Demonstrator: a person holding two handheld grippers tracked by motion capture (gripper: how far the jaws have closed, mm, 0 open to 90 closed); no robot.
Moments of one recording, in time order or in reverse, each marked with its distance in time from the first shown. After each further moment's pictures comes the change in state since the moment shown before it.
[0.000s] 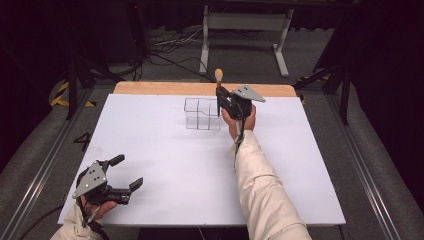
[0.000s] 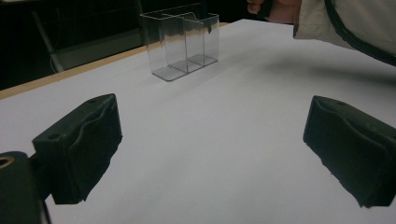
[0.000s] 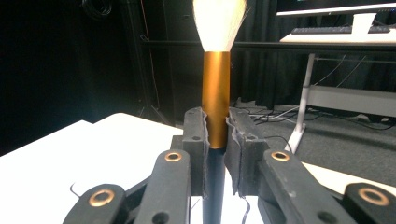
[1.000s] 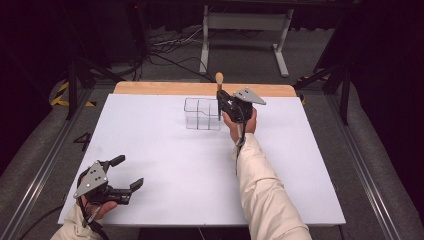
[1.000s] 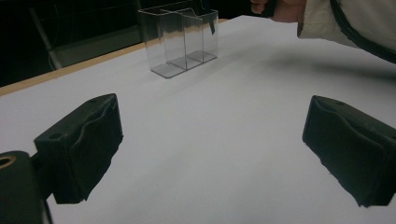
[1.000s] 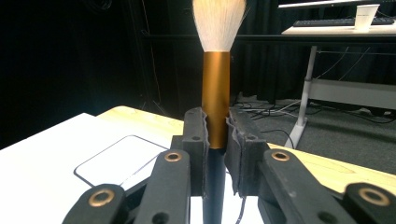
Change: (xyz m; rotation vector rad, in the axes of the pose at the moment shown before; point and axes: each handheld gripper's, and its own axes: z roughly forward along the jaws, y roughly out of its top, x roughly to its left) left arm 0.000 0.000 0.001 0.013 -0.003 0.001; right arm 0.000 -0.006 -0.005 0.023 0.002 0.006
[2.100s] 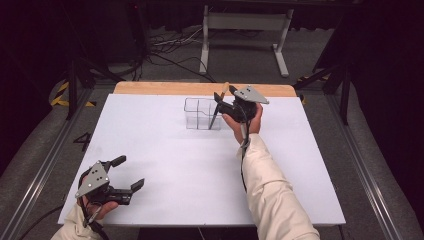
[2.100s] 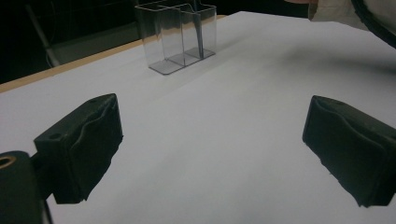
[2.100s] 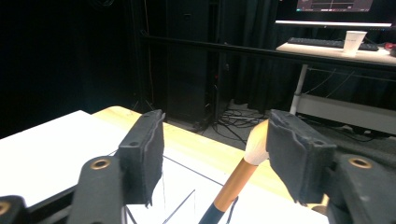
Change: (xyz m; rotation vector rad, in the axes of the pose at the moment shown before) left arm -0.001 0.000 0.002 0.014 -0.004 0.005; right arm 0.007 0.020 -0.019 -0.016 -0.020 -0.100
